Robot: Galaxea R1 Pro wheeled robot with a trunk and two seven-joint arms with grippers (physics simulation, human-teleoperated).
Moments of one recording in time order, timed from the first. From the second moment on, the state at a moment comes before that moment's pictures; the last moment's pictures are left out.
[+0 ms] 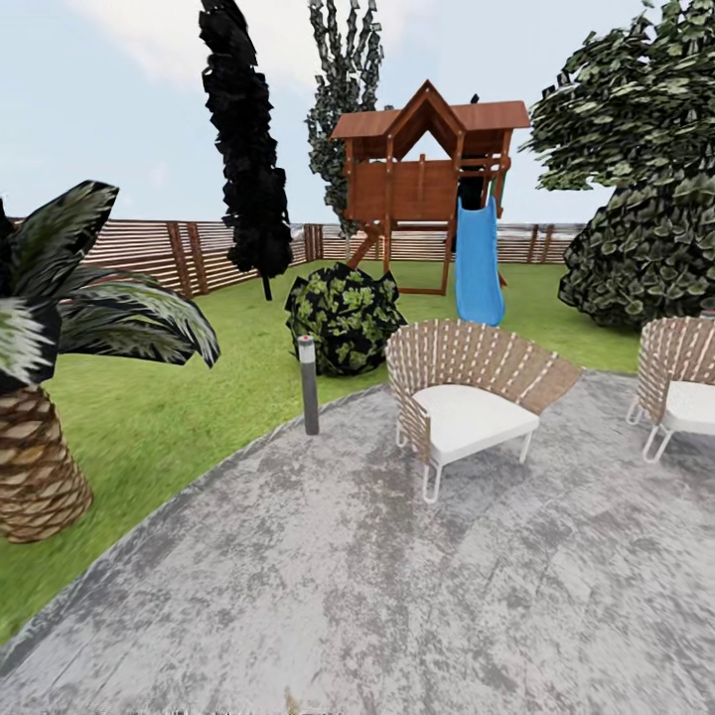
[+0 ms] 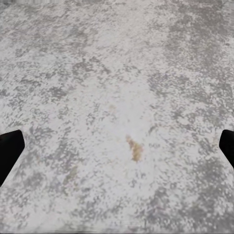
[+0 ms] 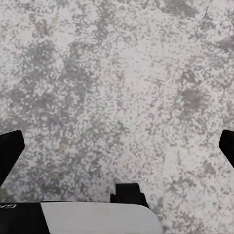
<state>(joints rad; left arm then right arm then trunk) -0.15 0.00 0.00 -0.37 -0.01 -0.48 0.02 0.01 0.00 -0.01 -0.42 -0.01 -0.19 0.00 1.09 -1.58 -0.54</state>
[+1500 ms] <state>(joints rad) -0.02 0.03 0.03 -0.26 -0.01 -0.49 0.01 0.09 0.02 -0.01 -0.29 -0.02 -0.27 0.00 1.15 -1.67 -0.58</state>
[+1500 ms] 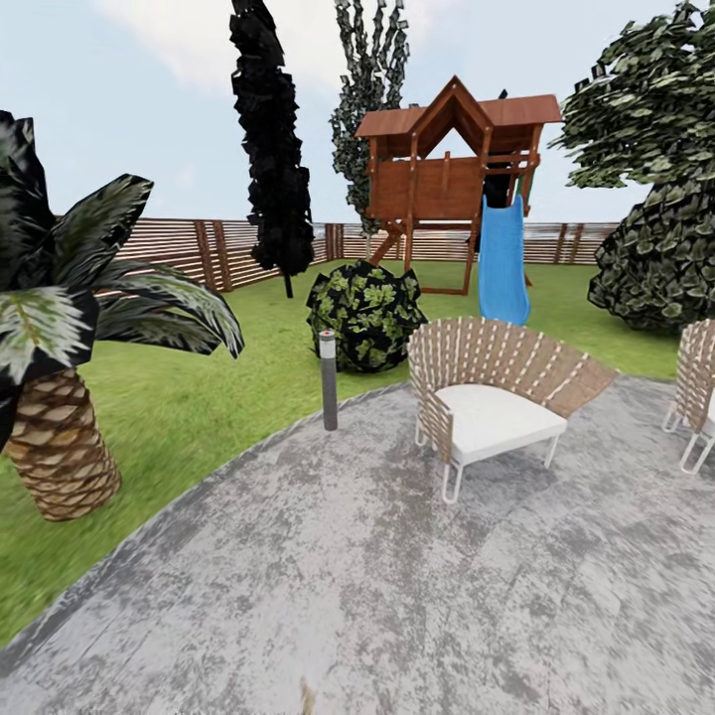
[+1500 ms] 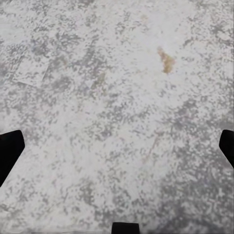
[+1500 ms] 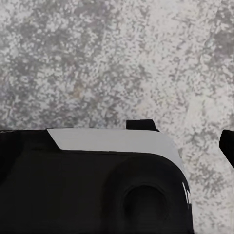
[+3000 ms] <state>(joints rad) -0.02 0.02 0.03 -0.31 -0.01 -0.49 0.01 0.09 0.02 -0.01 -0.29 -0.02 -0.27 0.00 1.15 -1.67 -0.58</state>
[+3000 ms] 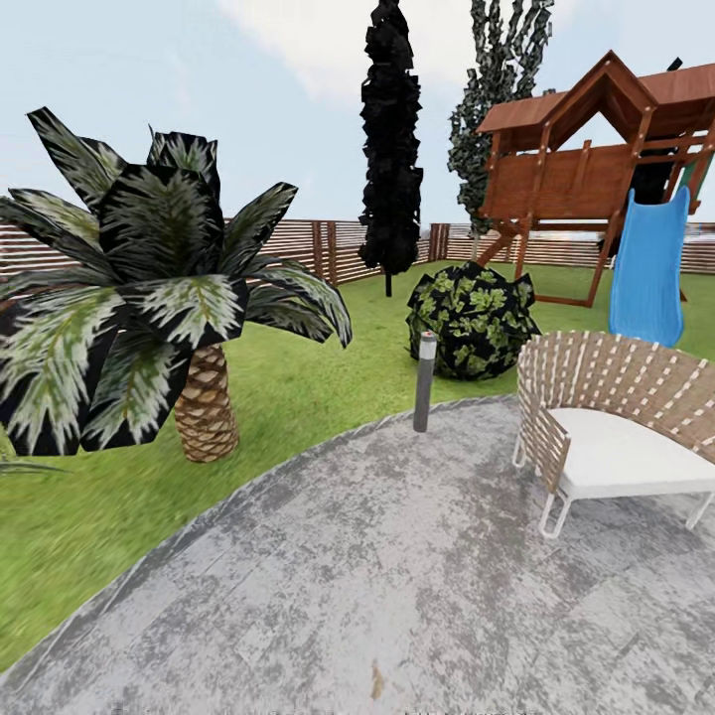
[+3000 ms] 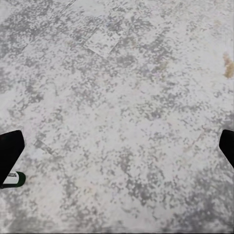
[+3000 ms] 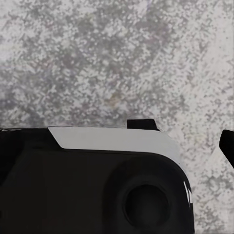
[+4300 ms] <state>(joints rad) -0.02 0.02 0.03 -0.31 -0.01 -0.49 0.01 0.09 0.02 -0.01 -0.29 -0.02 -0.27 0.00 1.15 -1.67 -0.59</state>
